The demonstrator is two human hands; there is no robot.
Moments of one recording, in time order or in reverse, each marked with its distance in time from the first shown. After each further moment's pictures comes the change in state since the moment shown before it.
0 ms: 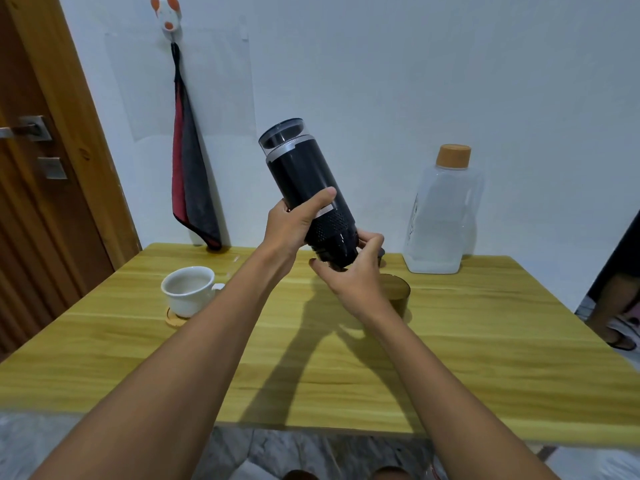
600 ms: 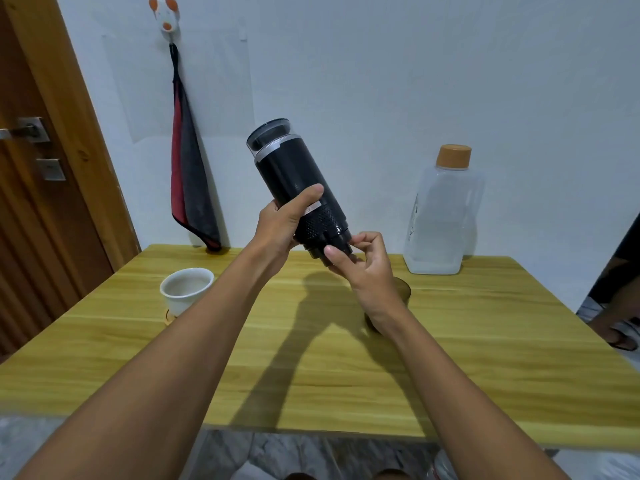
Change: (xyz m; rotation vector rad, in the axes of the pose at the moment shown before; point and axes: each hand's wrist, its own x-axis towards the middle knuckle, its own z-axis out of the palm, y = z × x) left_hand 0.008 0.000 -0.013 -0.032 -0.030 -0.027; right_hand 0.007 -0.001 -0.011 0.379 -0.027 0.131
